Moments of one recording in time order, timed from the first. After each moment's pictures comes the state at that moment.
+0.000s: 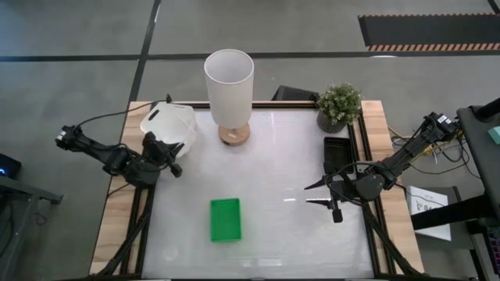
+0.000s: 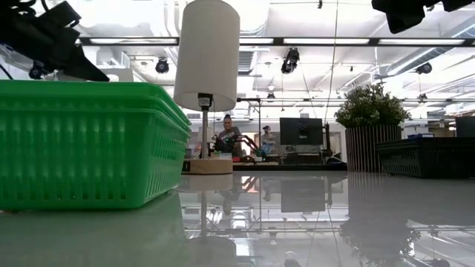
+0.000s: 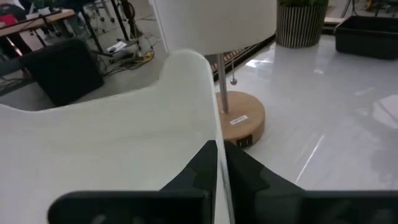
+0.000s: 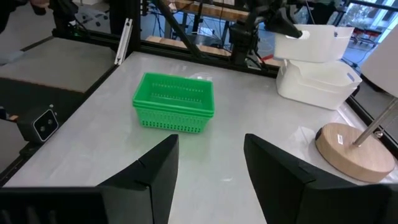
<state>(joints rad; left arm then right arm) -0.42 0.51 0.44 -0.73 -1.10 -0.57 0.63 0.87 0.51 0.03 0.50 0.02</state>
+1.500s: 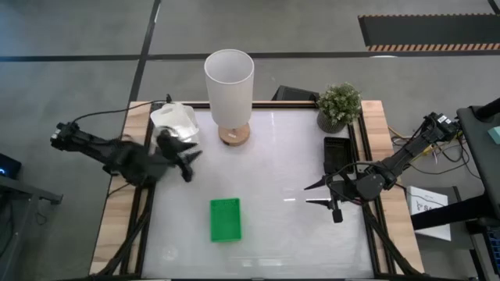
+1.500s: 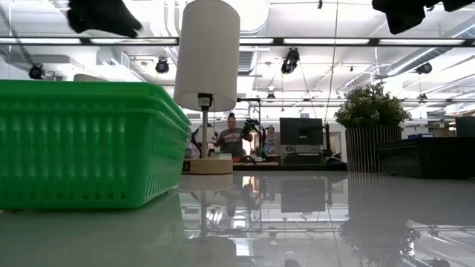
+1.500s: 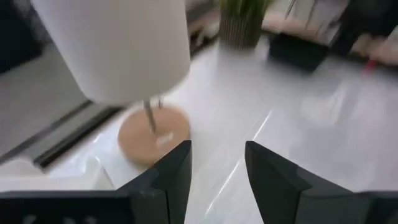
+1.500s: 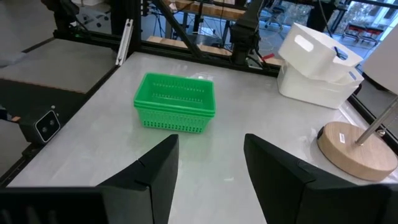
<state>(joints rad) -0.34 0.87 0.89 -0.72 -0.83 -0.60 0.63 0.87 0.51 0.03 0.50 0.03</state>
